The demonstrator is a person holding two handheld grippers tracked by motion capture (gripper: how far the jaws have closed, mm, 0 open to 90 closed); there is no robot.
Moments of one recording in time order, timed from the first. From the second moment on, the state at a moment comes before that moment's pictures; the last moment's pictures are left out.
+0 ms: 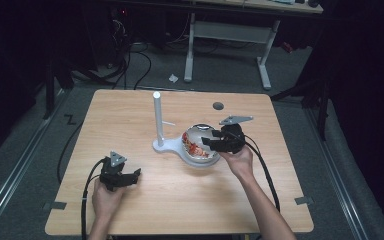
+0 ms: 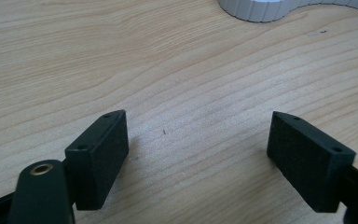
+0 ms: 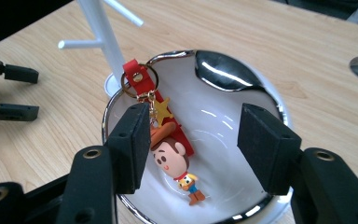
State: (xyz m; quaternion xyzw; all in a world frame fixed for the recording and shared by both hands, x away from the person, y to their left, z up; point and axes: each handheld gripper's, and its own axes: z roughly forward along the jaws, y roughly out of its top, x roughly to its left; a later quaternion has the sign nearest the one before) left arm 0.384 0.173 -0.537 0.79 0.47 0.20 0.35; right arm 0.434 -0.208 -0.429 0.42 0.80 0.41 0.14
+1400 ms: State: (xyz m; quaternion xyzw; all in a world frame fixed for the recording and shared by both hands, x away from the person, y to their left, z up) left arm 0.384 0.173 -0.537 0.79 0.47 0.20 0.35; right arm 0.384 -0.297 -0.382 0.47 0.73 0.46 0.18
